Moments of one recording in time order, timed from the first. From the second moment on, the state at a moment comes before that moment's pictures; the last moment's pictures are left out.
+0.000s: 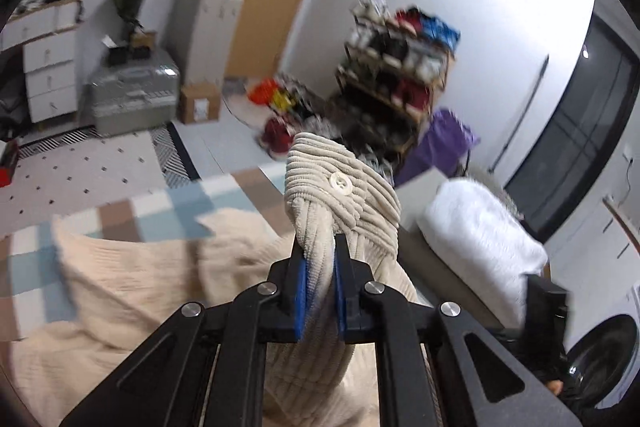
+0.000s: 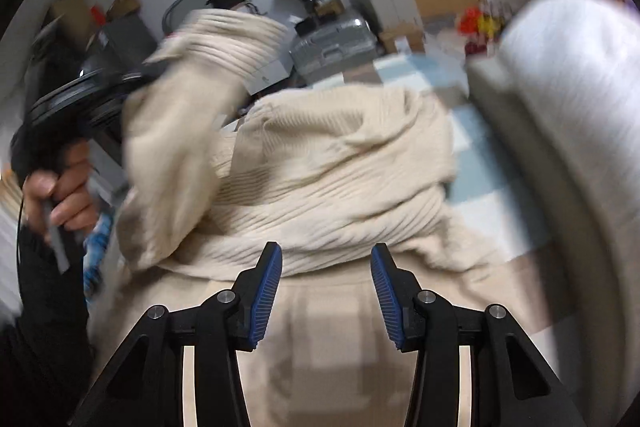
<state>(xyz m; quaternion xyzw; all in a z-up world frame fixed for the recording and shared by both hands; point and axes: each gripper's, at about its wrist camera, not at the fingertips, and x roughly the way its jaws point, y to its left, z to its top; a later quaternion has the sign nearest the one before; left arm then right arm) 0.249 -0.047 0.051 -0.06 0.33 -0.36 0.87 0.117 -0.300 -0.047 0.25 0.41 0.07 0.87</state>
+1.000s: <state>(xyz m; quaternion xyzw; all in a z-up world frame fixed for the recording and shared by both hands) 0.255 -0.001 0.066 -0.08 0.30 -0.34 0.89 0.131 -0.297 0.002 0.14 0.34 -0.02 0.93</state>
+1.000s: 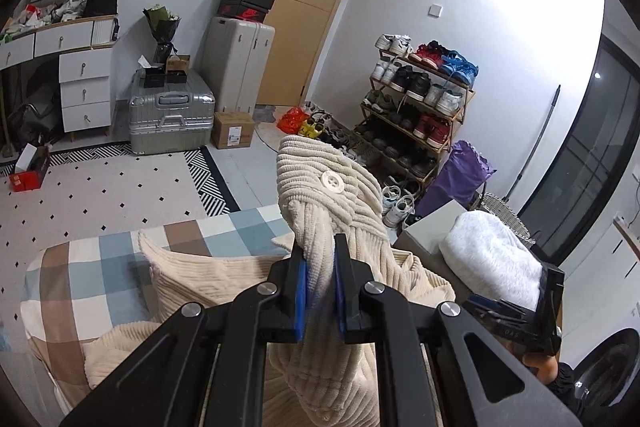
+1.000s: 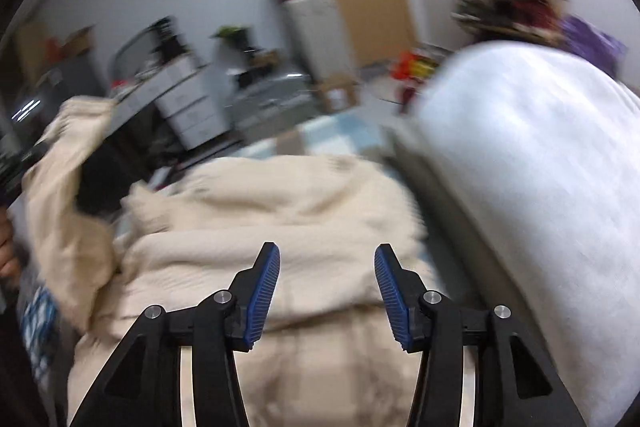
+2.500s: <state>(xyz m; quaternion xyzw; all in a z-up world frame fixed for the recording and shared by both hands) 0.242 -0.114 0.036 -0.02 0.36 -0.43 0.83 0.136 -0.369 -0.015 0.22 0.38 0.00 0.90</state>
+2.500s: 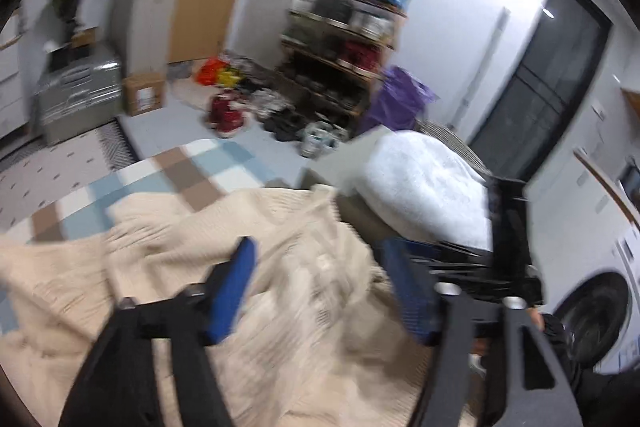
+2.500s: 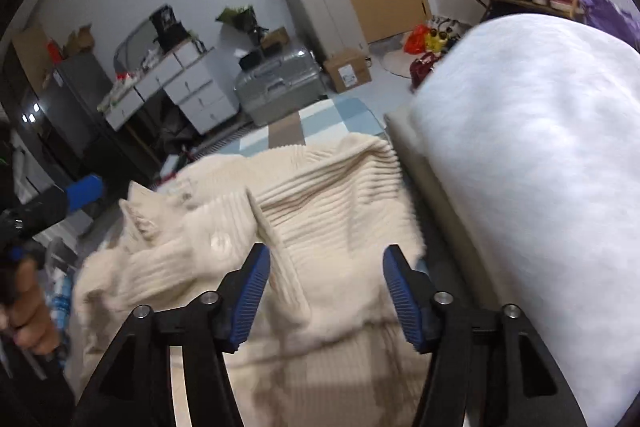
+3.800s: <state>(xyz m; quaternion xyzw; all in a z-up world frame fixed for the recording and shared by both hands) 0.161 0.064 -0.072 0.02 0.48 -0.07 0.87 0.199 -0.289 -0.060 0.22 0.45 0.08 0.86</state>
